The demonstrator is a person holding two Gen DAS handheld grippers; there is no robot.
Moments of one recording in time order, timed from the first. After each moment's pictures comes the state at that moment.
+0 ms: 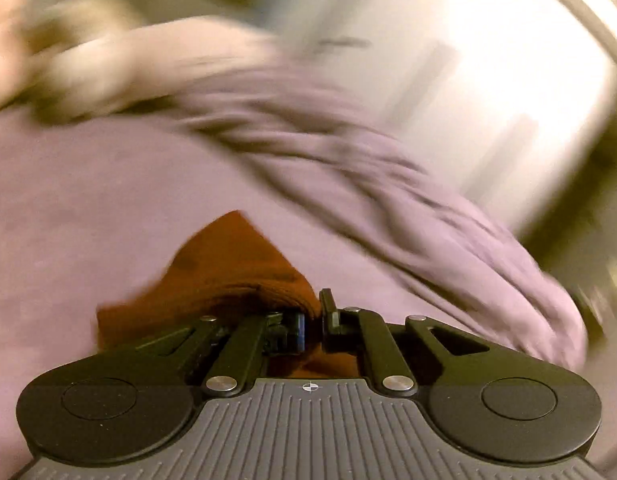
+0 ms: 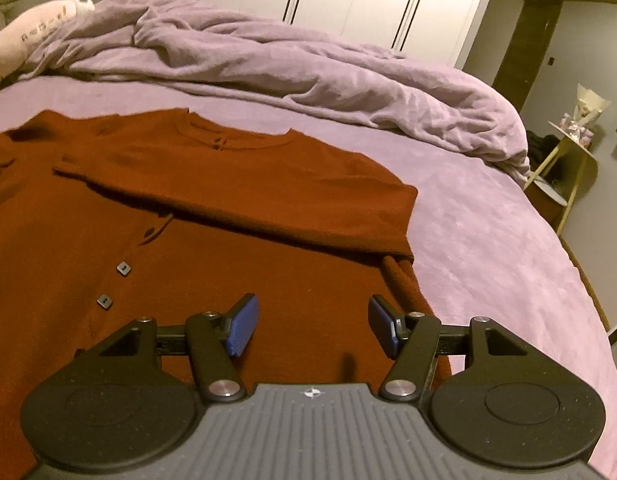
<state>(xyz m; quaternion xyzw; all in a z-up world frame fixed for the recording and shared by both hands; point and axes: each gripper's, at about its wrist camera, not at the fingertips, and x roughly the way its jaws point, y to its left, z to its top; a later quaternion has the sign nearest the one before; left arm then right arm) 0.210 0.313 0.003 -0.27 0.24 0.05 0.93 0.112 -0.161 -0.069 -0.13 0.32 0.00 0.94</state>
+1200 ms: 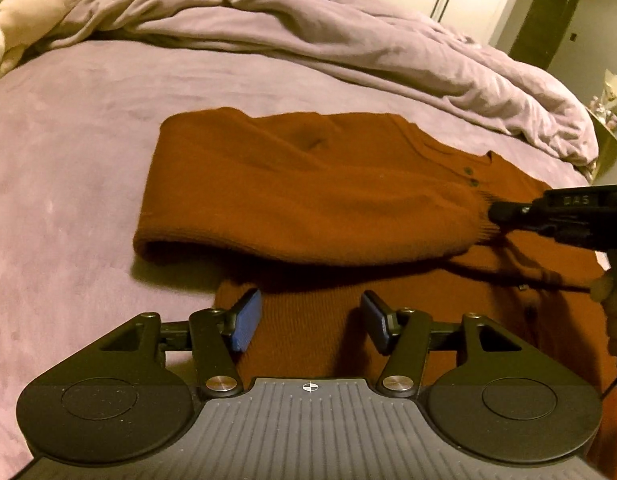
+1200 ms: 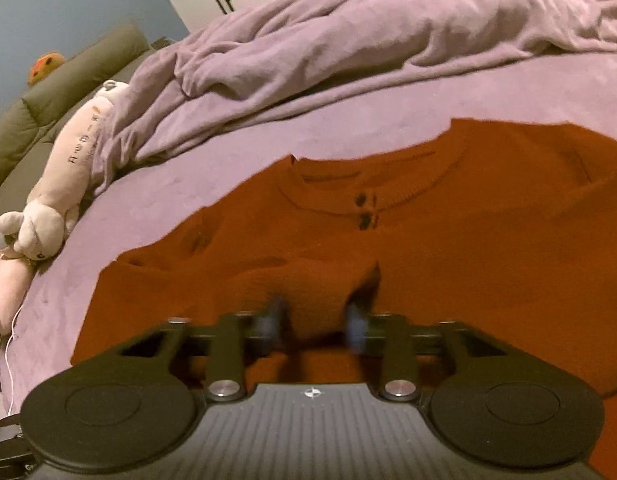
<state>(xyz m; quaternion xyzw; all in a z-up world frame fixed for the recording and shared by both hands) 0.211 0.166 -0.094 -0.13 0.41 0.00 0.90 0.298 -0.111 -0.080 0.13 0.41 0.19 0.88</state>
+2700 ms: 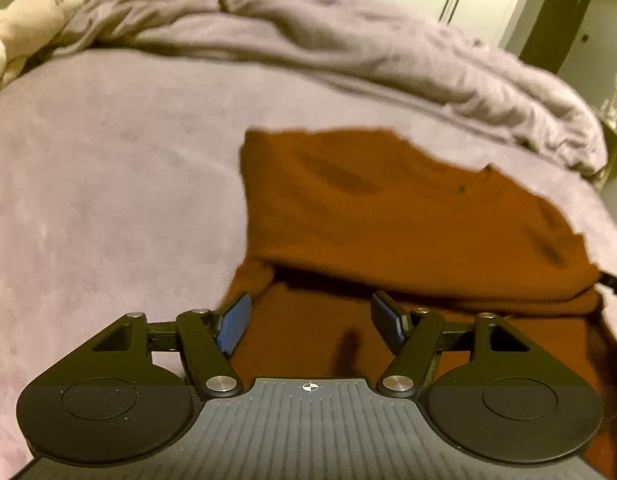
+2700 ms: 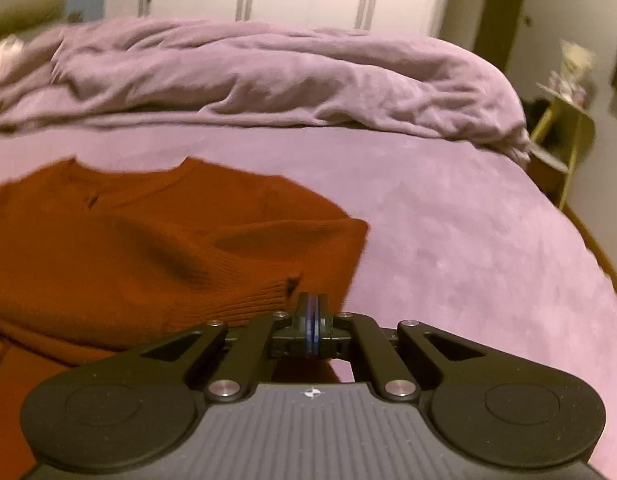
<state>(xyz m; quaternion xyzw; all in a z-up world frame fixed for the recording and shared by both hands) 0.225 0.146 -0.067 -0.13 0.41 0.01 0.90 0.265 -0.249 -0.075 -0.04 0.33 -0.02 0.94</state>
